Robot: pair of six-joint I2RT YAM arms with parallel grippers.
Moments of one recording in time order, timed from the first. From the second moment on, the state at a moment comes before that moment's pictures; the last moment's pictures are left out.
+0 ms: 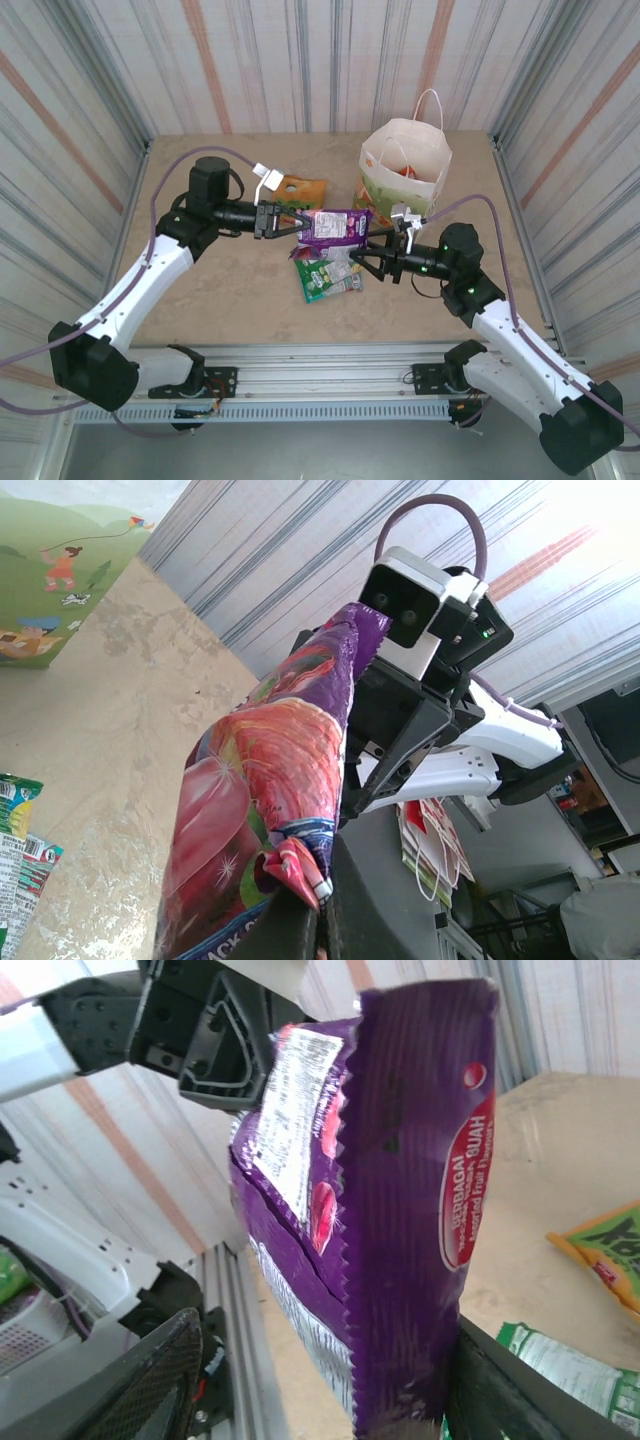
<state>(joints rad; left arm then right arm) -0.42 1.24 1.13 -0.31 1.15 -0.45 0.47 0.82 0.55 0.23 -0.81 0.39</state>
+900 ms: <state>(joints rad) -0.43 1.28 1.16 -0.34 0.99 -0.41 0.45 0.74 0.58 0.14 -0.68 0.36</state>
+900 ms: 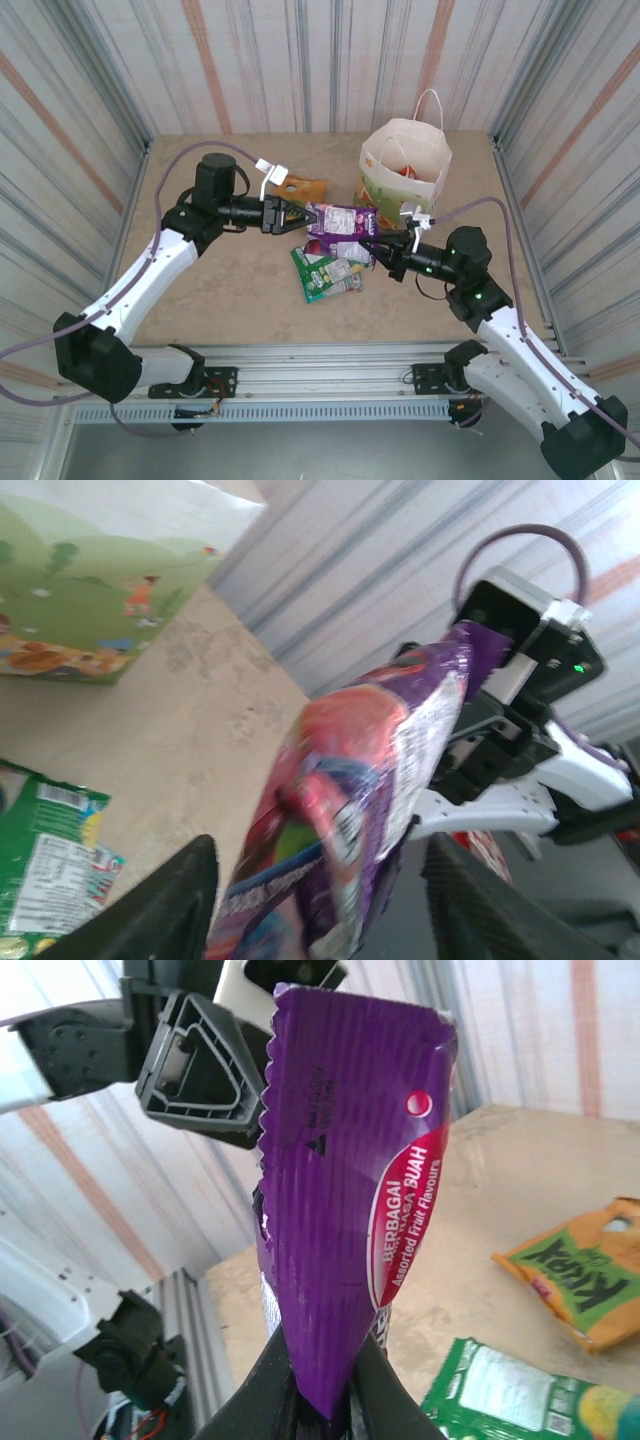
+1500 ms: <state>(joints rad) -0.32 1.22 1.04 -0.42 0.60 -0.50 0.18 0.94 0.98 0.03 -0.66 0.21</state>
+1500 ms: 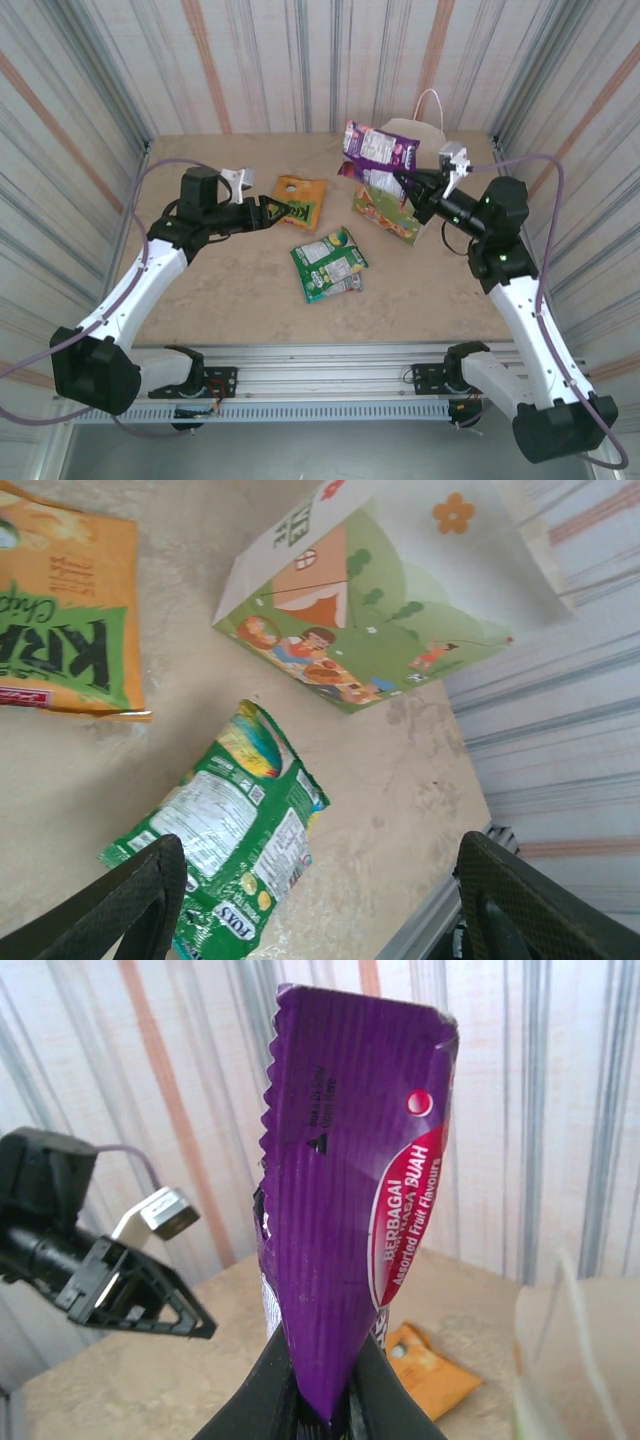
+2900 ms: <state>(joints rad) -0.32 1.29 1.04 -0.44 0.58 -0.50 -0.02 1.40 1.21 -0.05 -0.60 0.15</state>
